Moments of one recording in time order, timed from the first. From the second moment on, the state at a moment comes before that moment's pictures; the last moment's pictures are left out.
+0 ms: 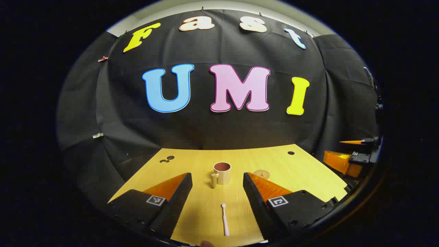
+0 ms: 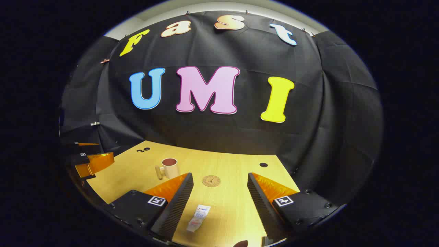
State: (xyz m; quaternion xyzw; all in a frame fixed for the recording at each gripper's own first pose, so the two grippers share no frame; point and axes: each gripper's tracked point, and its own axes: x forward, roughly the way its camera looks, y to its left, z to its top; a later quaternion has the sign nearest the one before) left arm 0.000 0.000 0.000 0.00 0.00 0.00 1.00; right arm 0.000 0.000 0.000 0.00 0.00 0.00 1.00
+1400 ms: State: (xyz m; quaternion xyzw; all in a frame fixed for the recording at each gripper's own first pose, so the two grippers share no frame) left arm 0.014 0.023 -0.053 -0.02 0.05 0.01 1.00; right arm 0.048 0.044 -0.137 -0.01 0.24 0.02 0.97
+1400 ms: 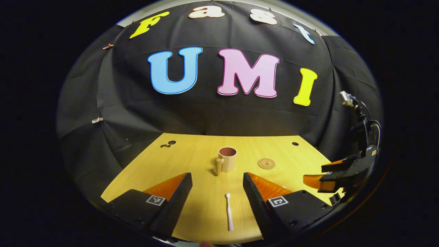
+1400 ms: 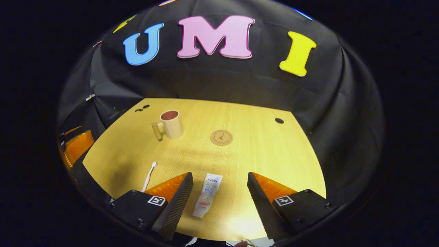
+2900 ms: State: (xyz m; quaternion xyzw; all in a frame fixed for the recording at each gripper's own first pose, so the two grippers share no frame) left arm 0.036 0.042 -0.132 -0.05 0.13 0.04 0.99; right arm 0.079 0.067 -0.285 0.05 0.49 -0.01 0.87
